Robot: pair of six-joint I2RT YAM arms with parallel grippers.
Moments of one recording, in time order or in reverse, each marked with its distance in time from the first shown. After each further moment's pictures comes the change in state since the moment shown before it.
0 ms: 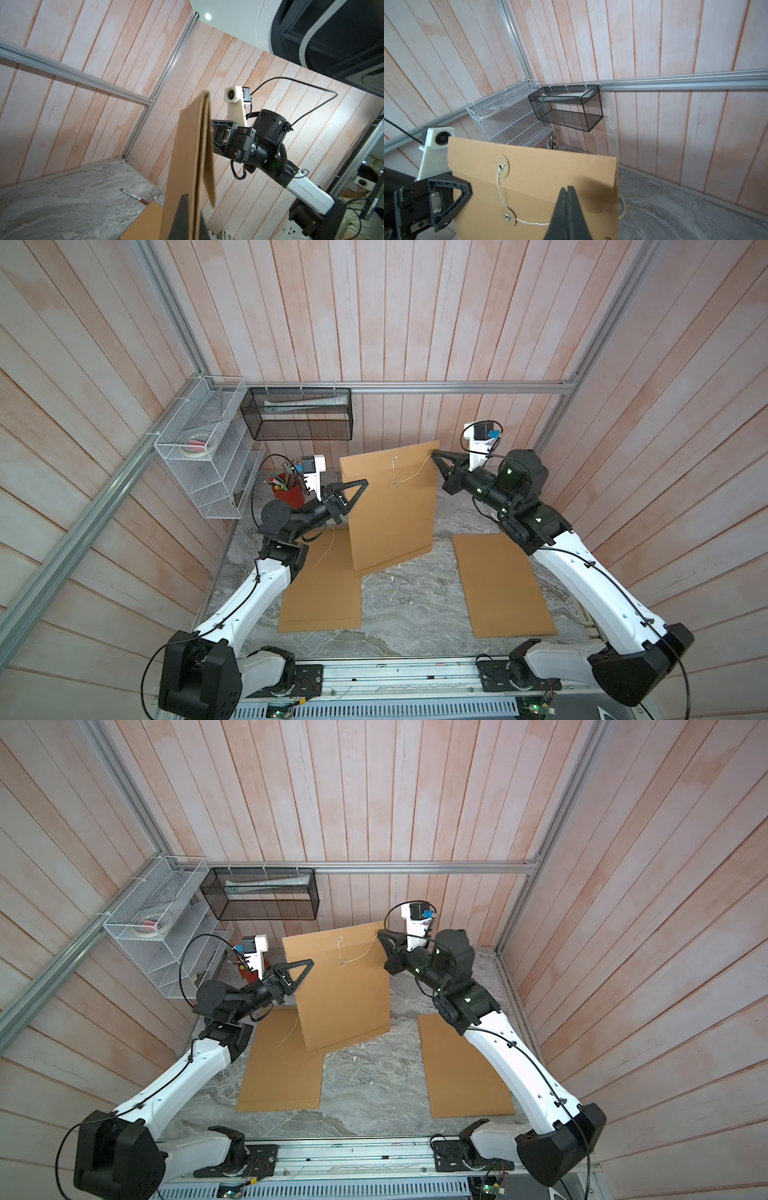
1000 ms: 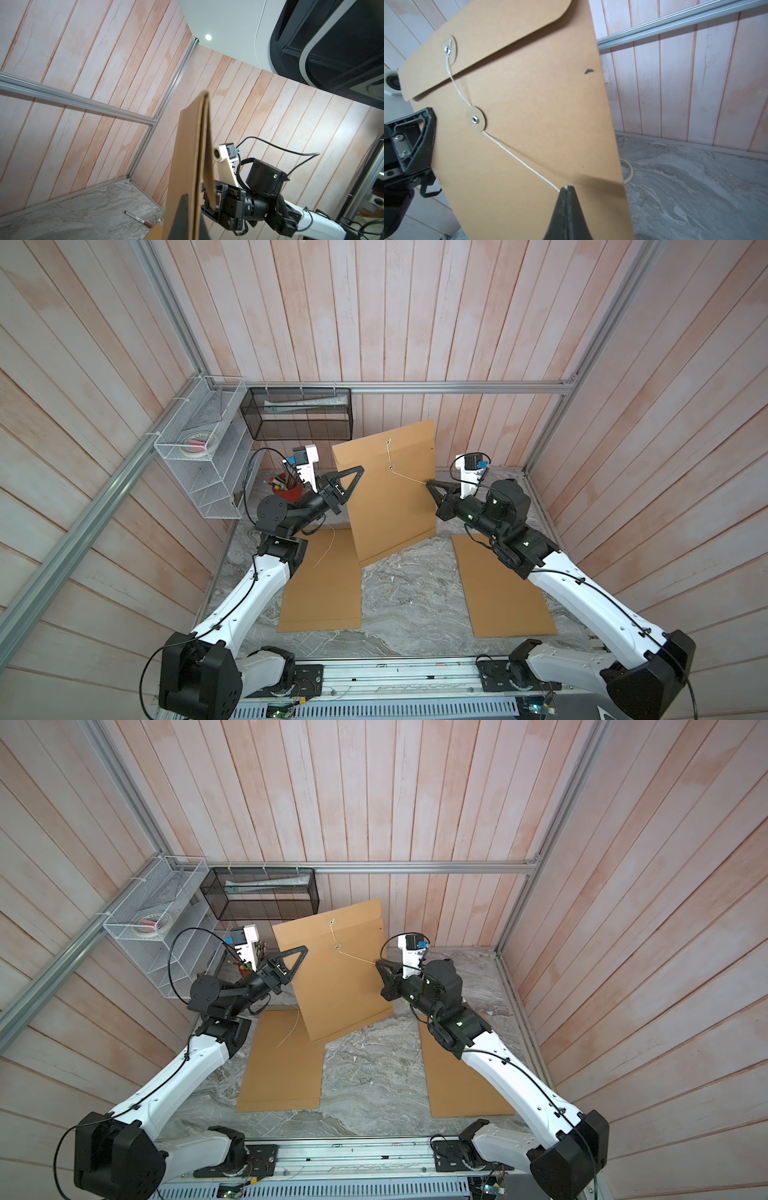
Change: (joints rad) left arm -0.002 0.003 0.066 0.003 -0.089 -0.004; right arm 0.042 -0.123 -0.291 0.087 0.095 0.097
